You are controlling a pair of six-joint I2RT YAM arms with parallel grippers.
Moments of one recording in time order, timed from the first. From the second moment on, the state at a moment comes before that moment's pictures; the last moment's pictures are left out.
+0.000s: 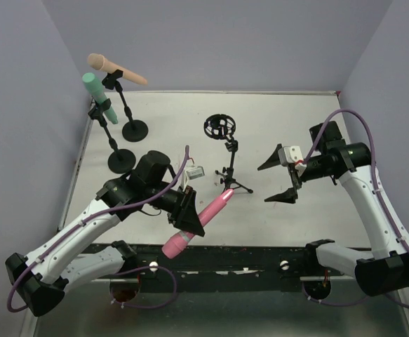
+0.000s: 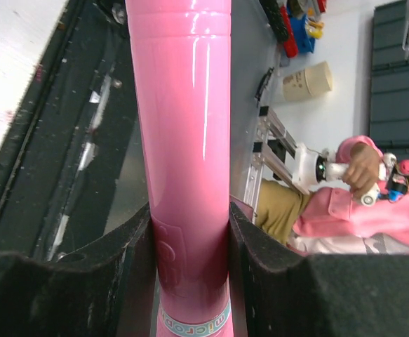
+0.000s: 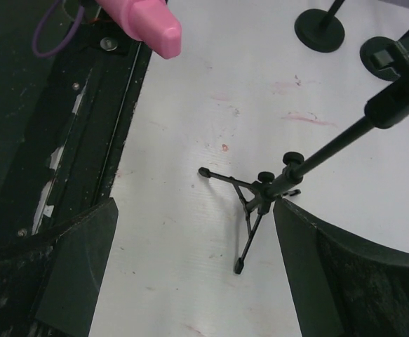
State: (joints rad) left arm -0.73 0.94 0.95 -0.72 0.99 -0.45; right arm 0.19 1.15 1.26 -1.28 -1.21 -1.36
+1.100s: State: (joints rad) left arm -0.88 1.19 0.82 -0.36 1.07 -0.63; right arm 0.75 1.23 1.09 -1.08 -1.11 -1.22
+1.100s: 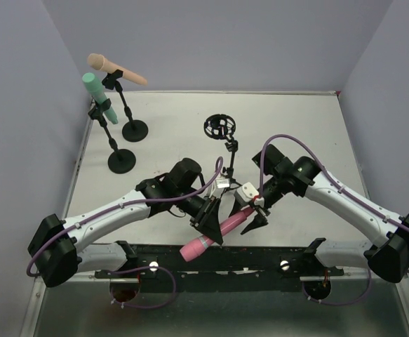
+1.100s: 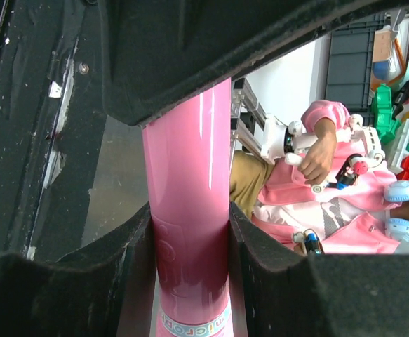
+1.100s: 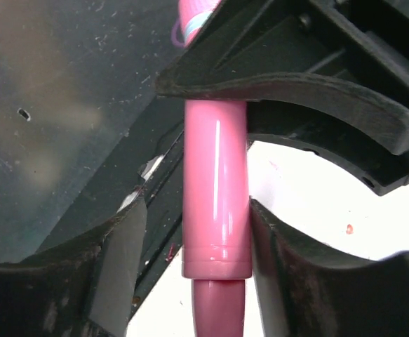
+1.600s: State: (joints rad) left arm -0.88 1.15 0.83 -0.39 1.05 -0.63; right arm 0.76 1.22 1.07 -1.02 -1.10 -1.19
